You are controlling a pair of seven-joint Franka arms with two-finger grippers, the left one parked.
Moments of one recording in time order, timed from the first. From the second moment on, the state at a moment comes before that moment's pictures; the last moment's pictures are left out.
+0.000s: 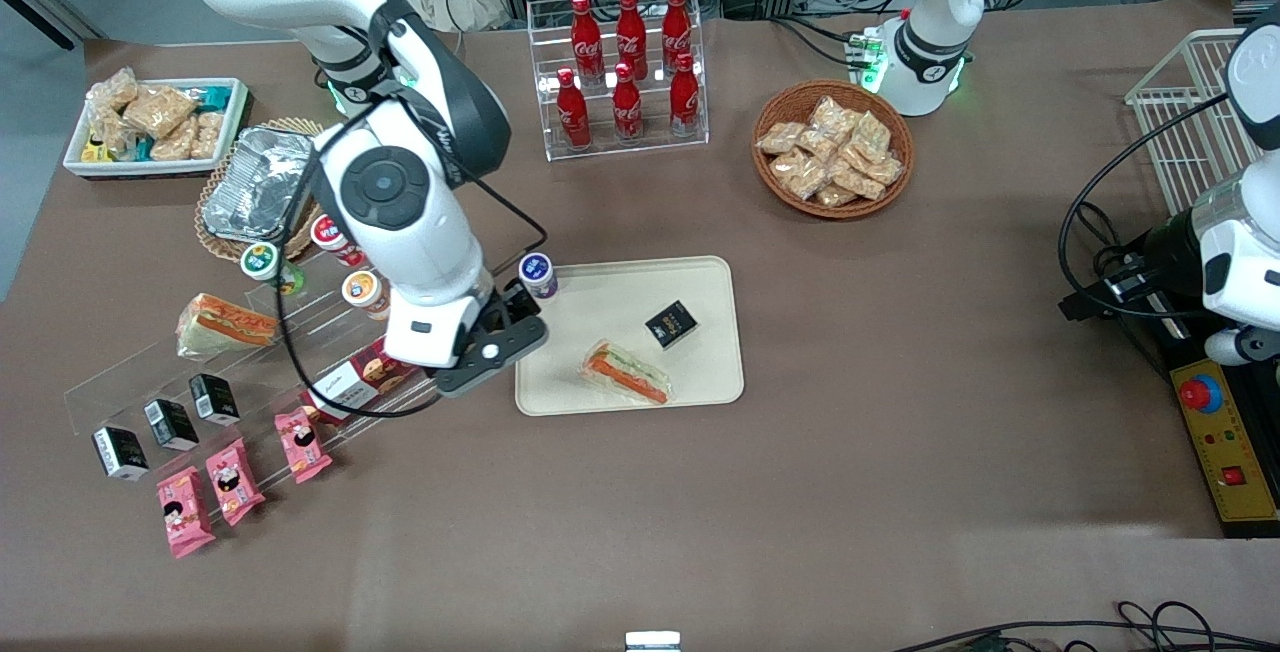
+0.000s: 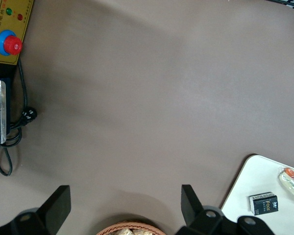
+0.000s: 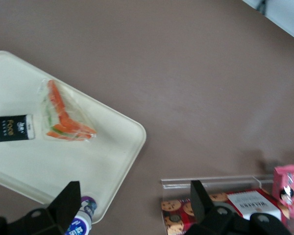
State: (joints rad) arm 0.36 0.39 0.15 -1.46 -0.14 1.91 0.06
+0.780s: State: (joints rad) arm 0.34 0.22 -0.22 -1.46 0.03 1.70 0.19
